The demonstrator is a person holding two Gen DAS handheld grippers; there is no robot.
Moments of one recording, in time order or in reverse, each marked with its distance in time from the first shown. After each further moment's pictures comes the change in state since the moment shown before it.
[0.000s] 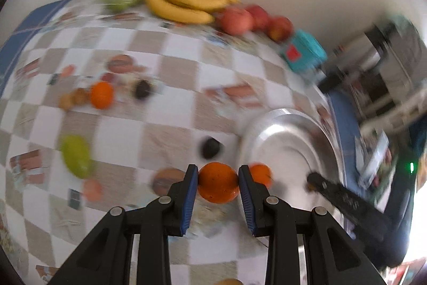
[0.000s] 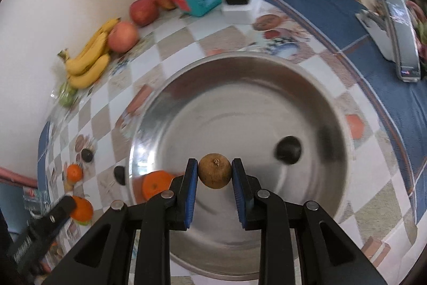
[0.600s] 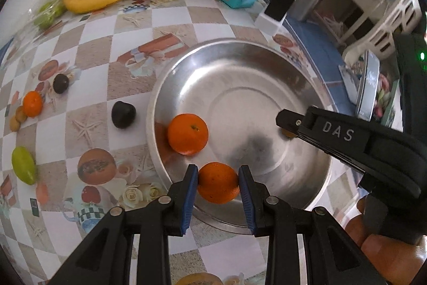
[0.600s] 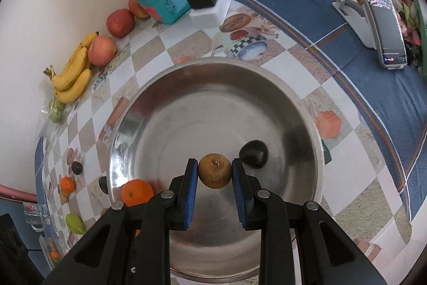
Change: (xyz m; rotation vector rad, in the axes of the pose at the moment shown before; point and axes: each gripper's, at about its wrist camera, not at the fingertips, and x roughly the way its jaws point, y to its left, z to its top) left arm 0.052 -0.077 -0.045 0.281 0.137 0.009; right arm -0.002 -0.027 0.004 0.064 0.010 -0.027
